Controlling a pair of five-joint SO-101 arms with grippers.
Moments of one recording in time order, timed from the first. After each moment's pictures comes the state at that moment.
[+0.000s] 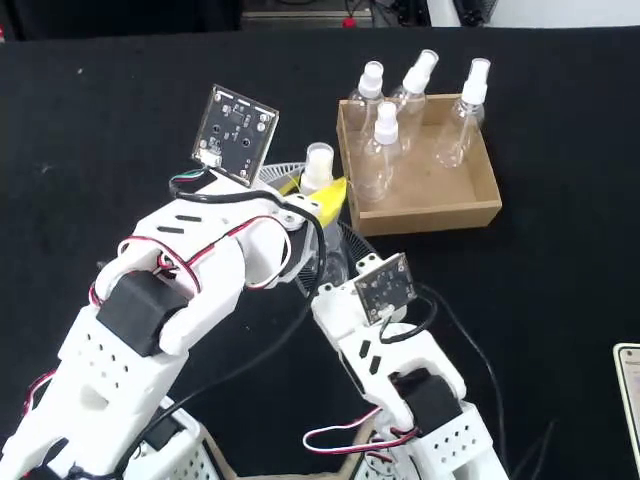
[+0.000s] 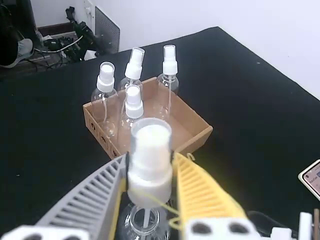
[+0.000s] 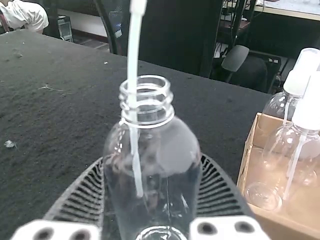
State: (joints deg) left arm 31.2 -46.0 17.7 59.1 7.3; right arm -27.8 -103.0 95.3 30.1 3.5
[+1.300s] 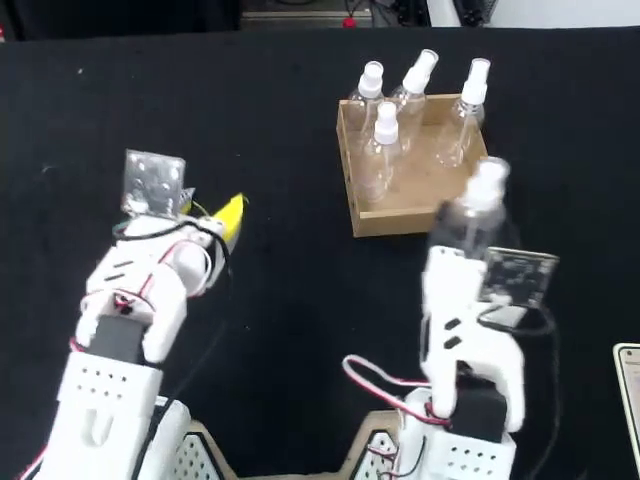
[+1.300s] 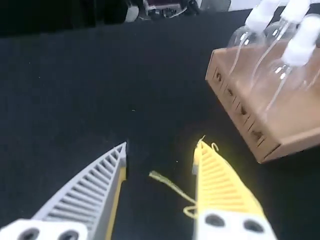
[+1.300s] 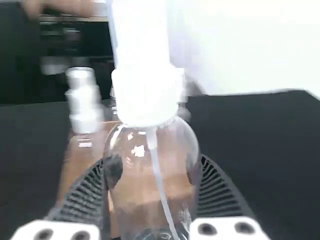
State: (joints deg) left arm 5.9 -67.1 66.2 33.2 -1.6; right arm 14.1 -103.0 83.2 39.3 2.5
